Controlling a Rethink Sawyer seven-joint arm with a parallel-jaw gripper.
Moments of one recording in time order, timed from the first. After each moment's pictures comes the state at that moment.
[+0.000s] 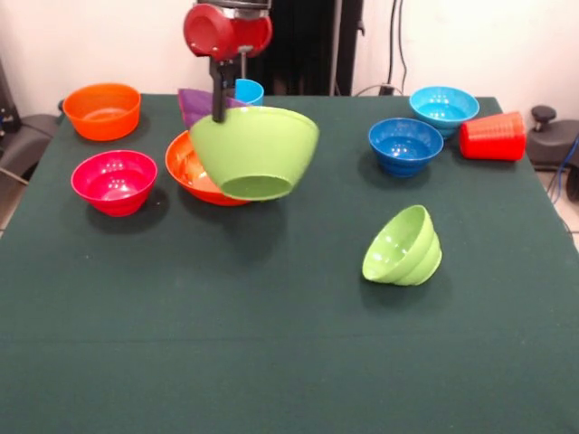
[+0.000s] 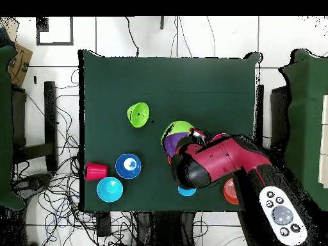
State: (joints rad) arm -0.79 -0.92 0.65 1.97 -0.95 0.46 1.18
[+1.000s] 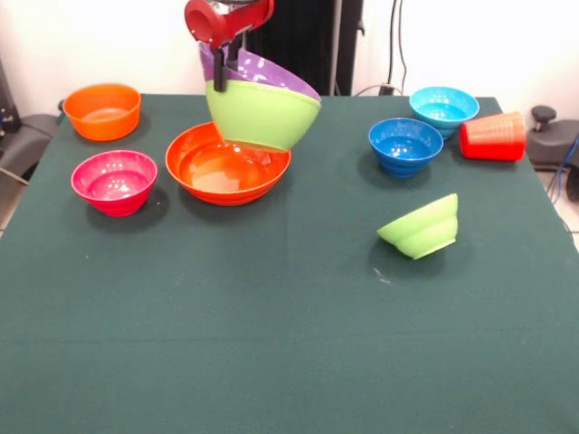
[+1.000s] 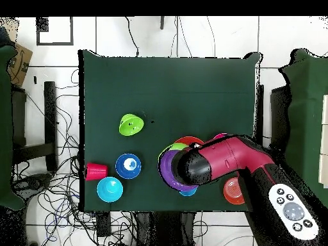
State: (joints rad) arm -0.87 -0.89 0.75 1.99 -0.79 0.80 1.18
